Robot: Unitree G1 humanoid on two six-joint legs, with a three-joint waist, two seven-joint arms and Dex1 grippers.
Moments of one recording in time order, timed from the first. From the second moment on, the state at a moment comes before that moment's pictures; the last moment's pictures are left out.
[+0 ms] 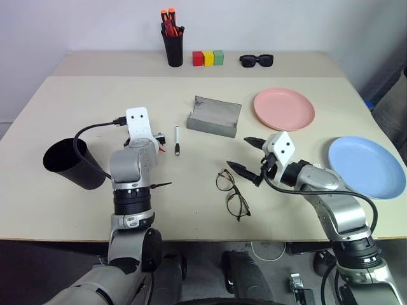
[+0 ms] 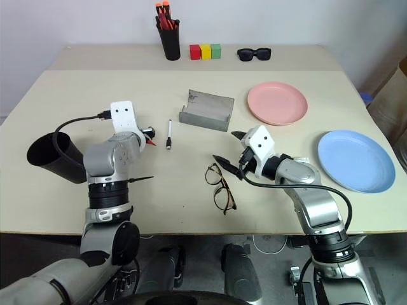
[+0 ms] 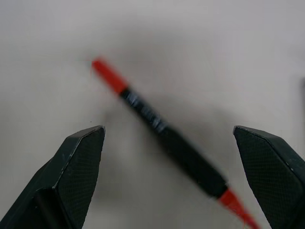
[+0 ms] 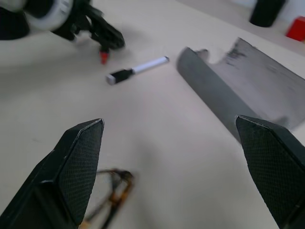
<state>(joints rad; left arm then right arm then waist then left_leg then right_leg) -0.78 -0.04 0.35 0.04 -0.03 1.23 0.34 -0.27 -0.50 0.08 -0.29 0.29 0.41 0.70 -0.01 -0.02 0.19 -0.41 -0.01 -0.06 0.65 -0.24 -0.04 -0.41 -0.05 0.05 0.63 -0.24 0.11</state>
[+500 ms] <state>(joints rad) -0.79 -0.09 0.40 0.02 -0.01 1.20 0.39 -0.25 -0.50 0.09 -0.35 0.29 0.45 0.69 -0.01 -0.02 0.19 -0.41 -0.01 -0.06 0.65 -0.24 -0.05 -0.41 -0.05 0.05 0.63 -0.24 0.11</state>
